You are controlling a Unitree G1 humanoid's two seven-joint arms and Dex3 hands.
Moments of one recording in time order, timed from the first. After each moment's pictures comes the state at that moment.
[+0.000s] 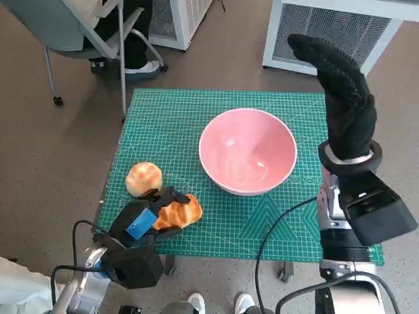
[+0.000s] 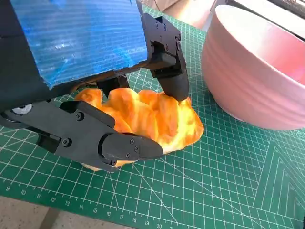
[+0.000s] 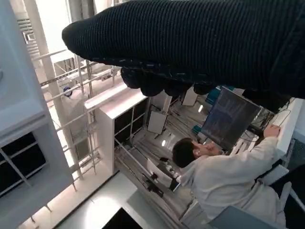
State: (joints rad) left arm 0.01 0.48 -0.17 -0.07 0.42 -0.10 -0.23; right arm -0.77 -0.18 -0.10 0.48 0.12 -0.86 0.25
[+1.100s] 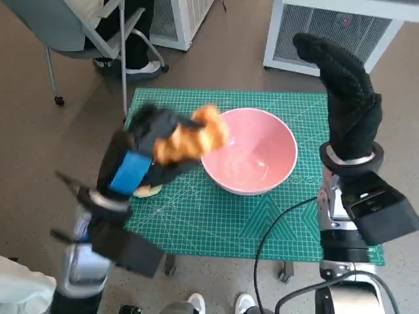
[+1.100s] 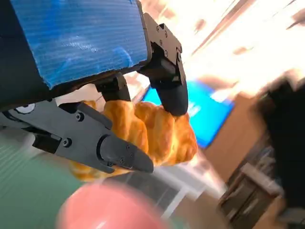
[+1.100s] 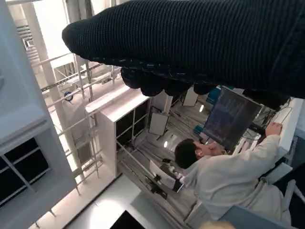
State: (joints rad) left arm -0.45 0.29 -0.08 -0.31 0.42 -0.07 -0.09; right arm -0.77 -0.18 -0.10 0.48 0.16 -0.85 0.26
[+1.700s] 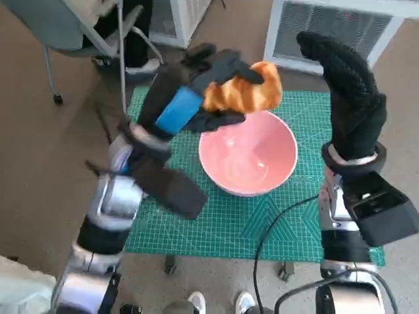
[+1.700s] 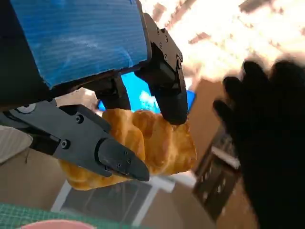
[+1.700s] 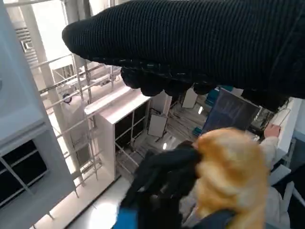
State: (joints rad) left arm -0.85 0.27 -0.21 0.23 0.43 -0.23 -0.11; right arm -0.76 -0.18 -0.11 0.46 0.15 -0.85 0.25
